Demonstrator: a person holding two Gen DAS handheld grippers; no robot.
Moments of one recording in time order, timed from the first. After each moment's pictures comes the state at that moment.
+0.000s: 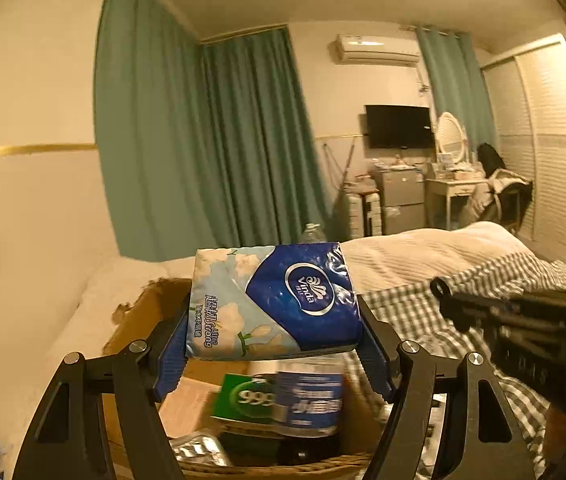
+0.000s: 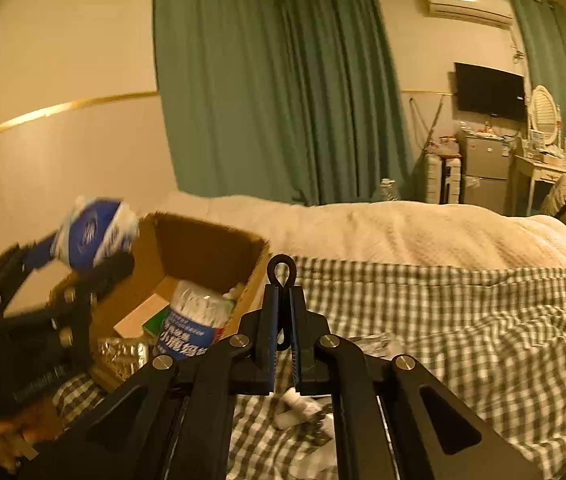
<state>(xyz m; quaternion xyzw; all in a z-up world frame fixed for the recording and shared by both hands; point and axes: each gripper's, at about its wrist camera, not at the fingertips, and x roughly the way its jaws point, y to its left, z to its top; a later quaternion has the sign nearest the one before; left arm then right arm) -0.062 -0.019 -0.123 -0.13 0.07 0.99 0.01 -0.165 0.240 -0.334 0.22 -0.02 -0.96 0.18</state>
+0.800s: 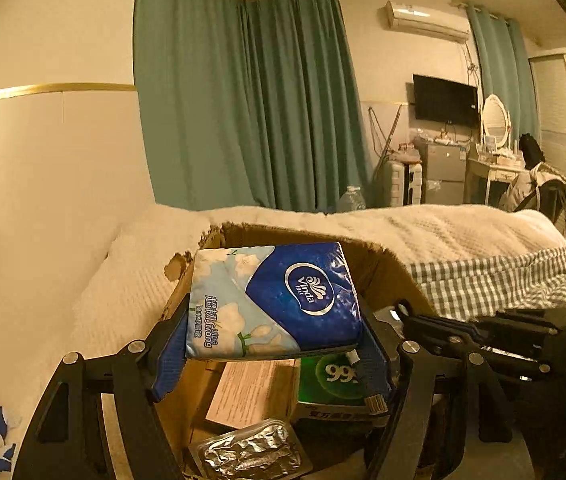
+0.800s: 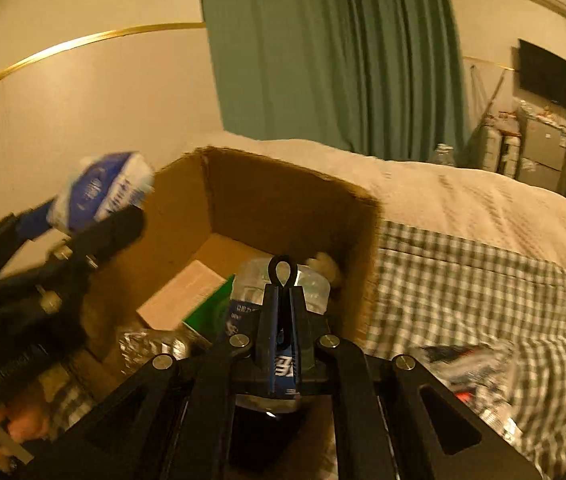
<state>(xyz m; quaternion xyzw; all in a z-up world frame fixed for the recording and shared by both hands) -0.105 -0.089 -0.160 -0.21 0.04 0.98 -0.05 -0.227 0.134 -0.376 0.30 0.03 -0.92 0.26</state>
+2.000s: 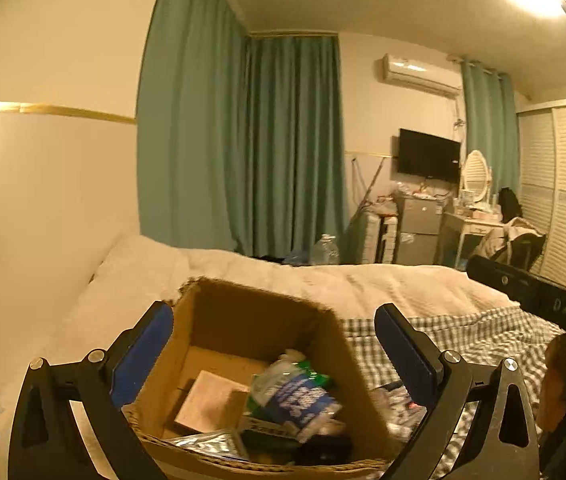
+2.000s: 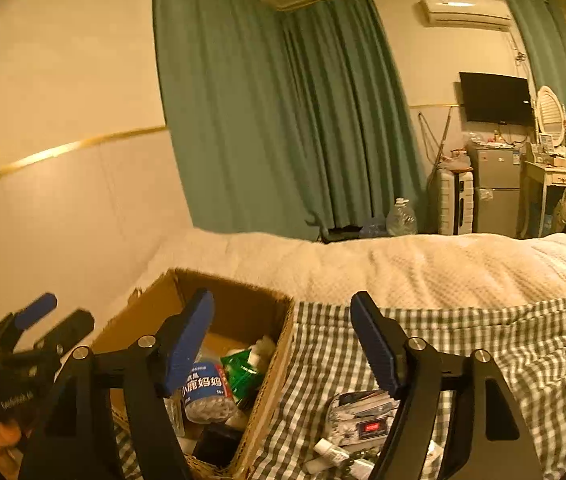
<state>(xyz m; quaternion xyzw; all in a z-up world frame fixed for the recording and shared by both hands) -0.045 -0.060 -0.090 -0.13 -0.02 0.99 -0.01 -0.174 0.254 -0.269 0.17 -0.06 -0.97 0.19</state>
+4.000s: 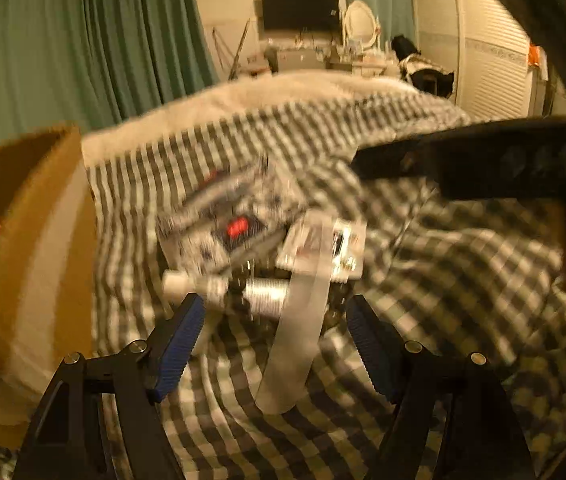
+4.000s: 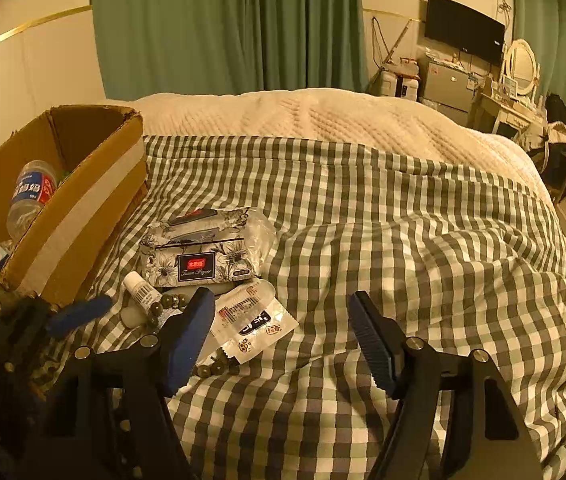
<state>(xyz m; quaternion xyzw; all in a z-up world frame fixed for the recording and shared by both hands) -0.092 0.123 -0.289 -0.35 0.11 0.91 0.18 -0.198 0.356 -0.425 0.38 0.02 -0.92 0.09</state>
